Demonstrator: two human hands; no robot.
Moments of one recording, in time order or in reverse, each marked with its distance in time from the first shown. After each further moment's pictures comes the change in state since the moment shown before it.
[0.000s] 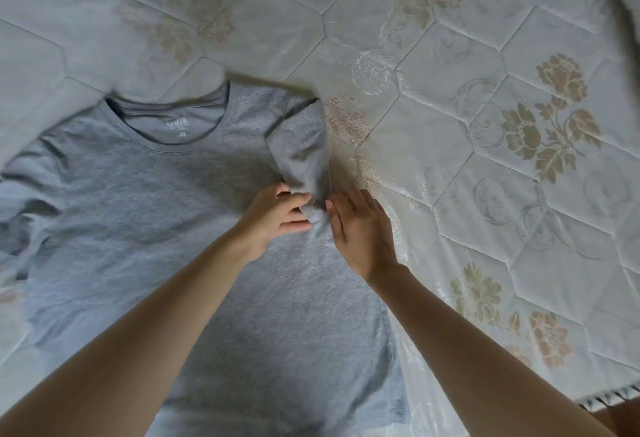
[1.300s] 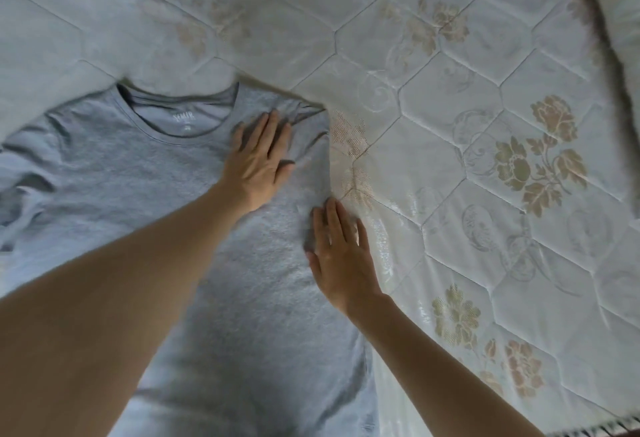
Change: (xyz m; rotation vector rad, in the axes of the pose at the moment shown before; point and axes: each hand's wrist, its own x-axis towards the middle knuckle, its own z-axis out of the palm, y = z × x) left_hand 0.055 0.024 -0.033 1.657 0.394 0.549; right_hand -0.023 -0.015 -0.018 -0.194 -0.652 0.038
